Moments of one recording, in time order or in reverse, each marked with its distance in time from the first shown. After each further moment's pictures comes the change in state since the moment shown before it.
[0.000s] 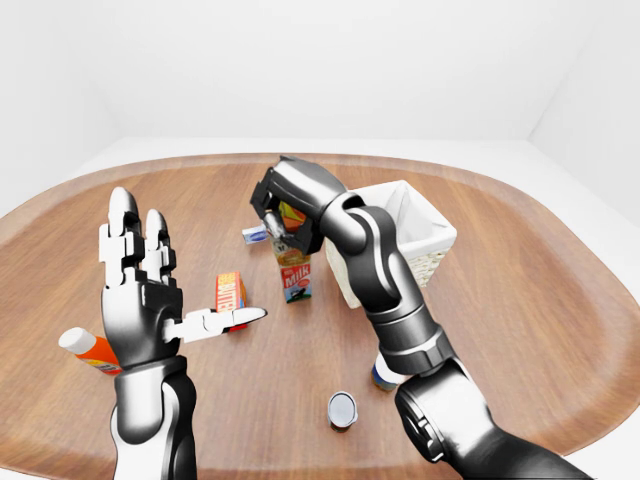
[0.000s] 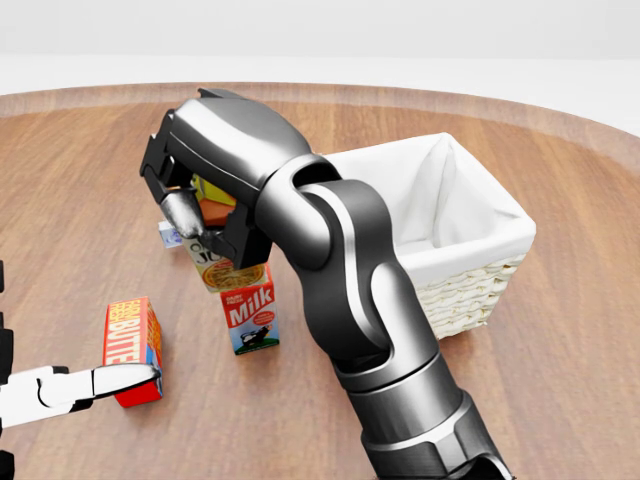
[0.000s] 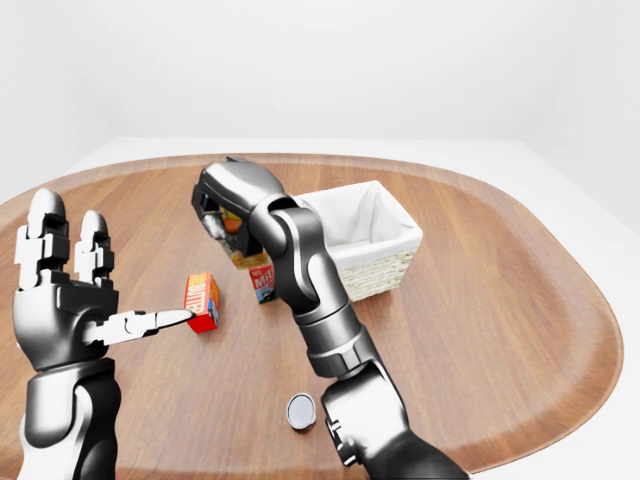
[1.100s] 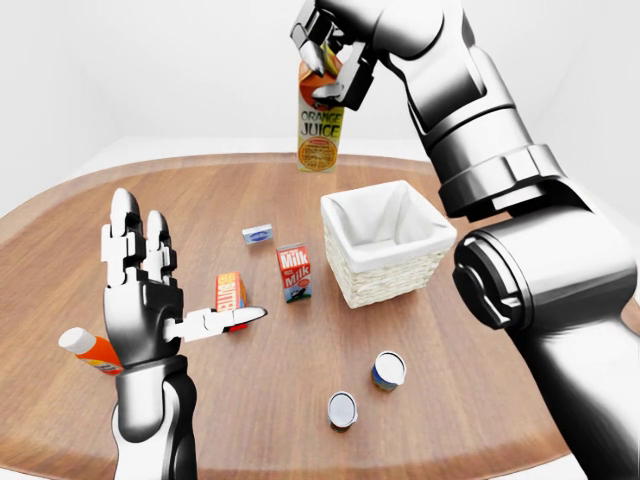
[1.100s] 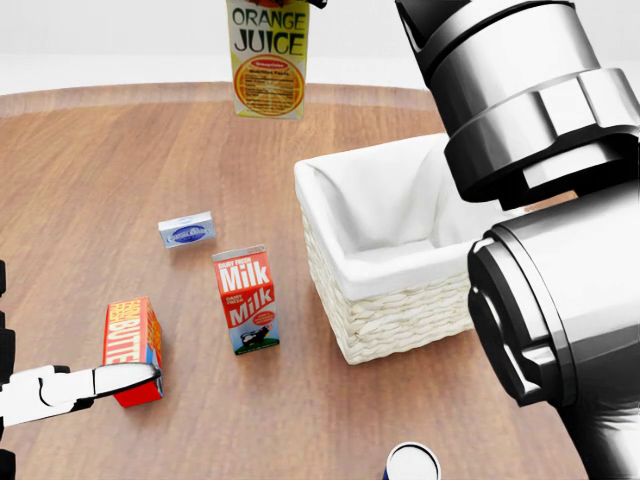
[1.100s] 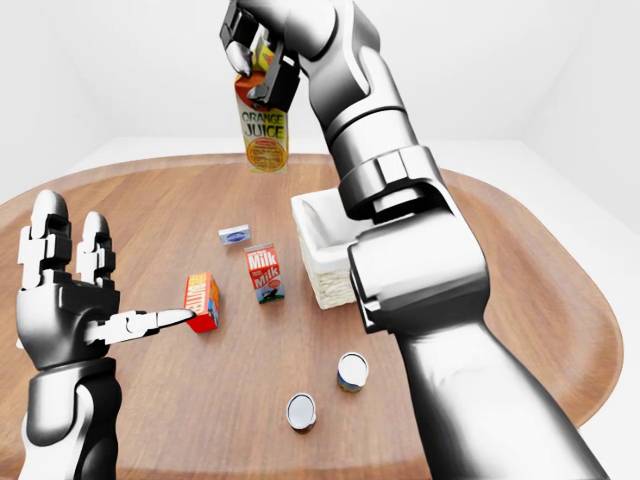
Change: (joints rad) left arm -0.001 0.002 0.002 0.010 -0.001 0.000 0.000; right arm -0.871 -0.330 -0.150 0.946 0.393 0.000 -0.095
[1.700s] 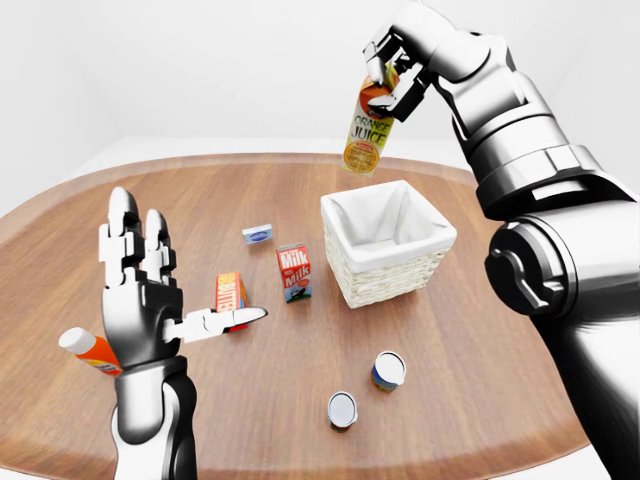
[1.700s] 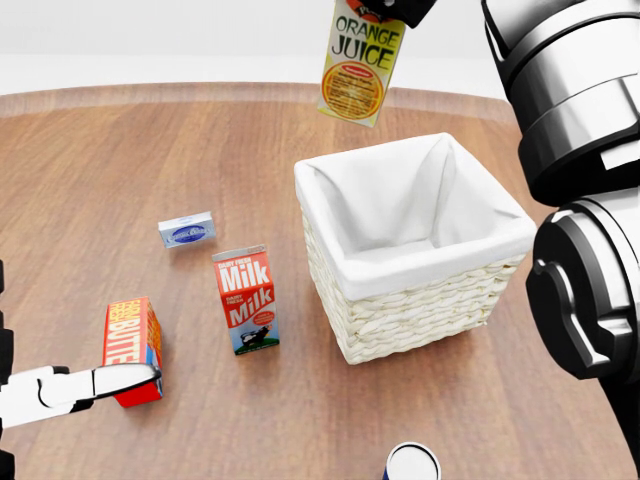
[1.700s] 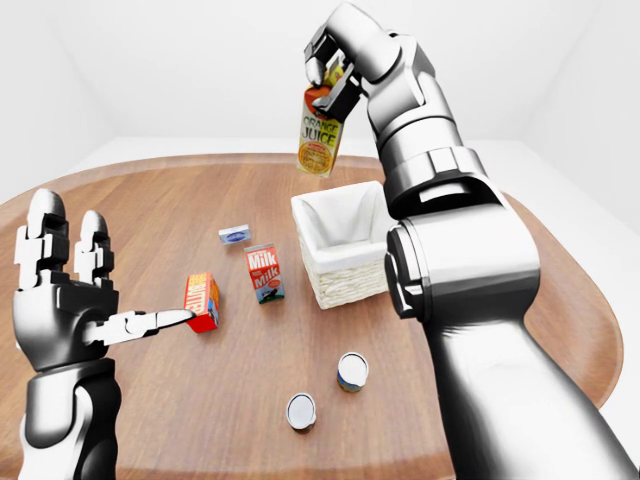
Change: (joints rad) left arm 0.003 -0.002 -0.004 -0.012 0.004 0.000 0.003; right arm 0.008 -0.131 -0.075 0.222 -0.035 0.000 -0.159
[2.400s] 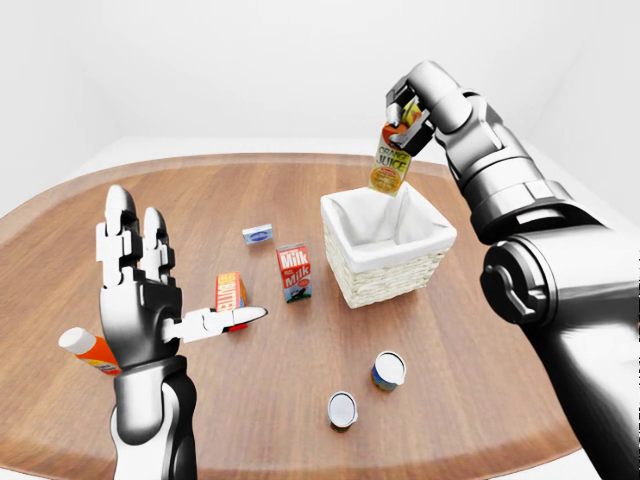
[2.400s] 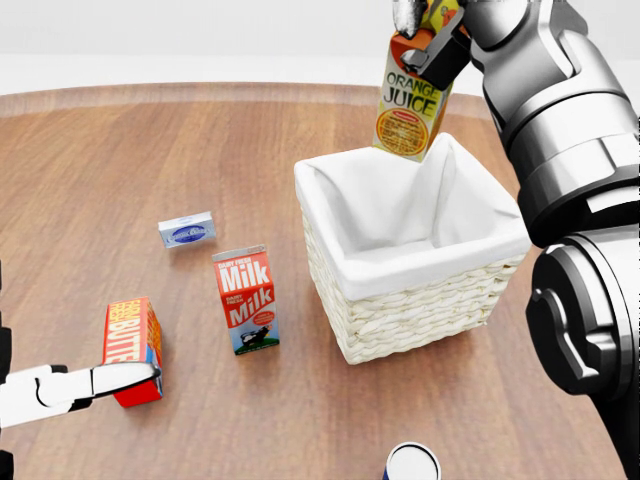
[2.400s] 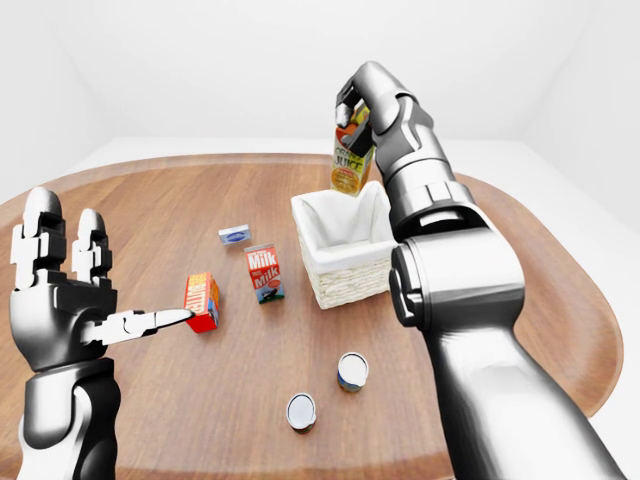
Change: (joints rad) left arm -0.004 -0.001 -0.002 -0.009 -0.001 0.000 0.005; right arm 0.127 -0.012 -0.023 0.050 -0.143 0.000 -0.197
